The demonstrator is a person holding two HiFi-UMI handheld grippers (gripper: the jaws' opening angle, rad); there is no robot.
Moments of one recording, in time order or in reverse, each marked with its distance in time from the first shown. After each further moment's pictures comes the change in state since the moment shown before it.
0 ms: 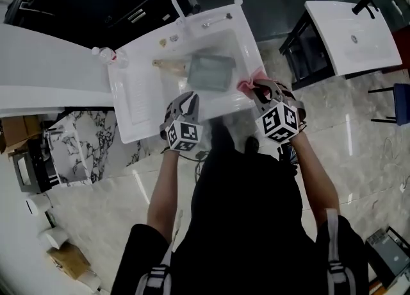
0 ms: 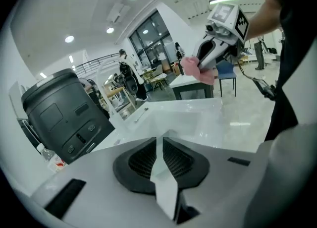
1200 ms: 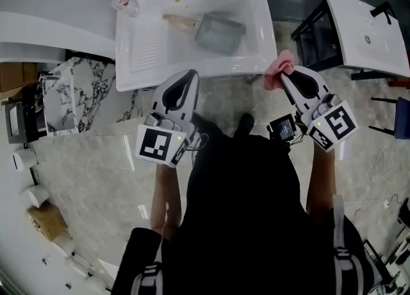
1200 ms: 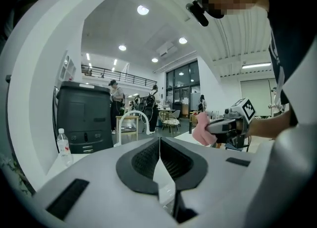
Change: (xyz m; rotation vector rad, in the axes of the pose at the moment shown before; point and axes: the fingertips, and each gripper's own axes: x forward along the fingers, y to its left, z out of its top) left arm -0.212 -0.009 0.152 -0.530 -0.451 0.067; right arm -0.174 0.004 0.073 0.497 -0.533 0.210
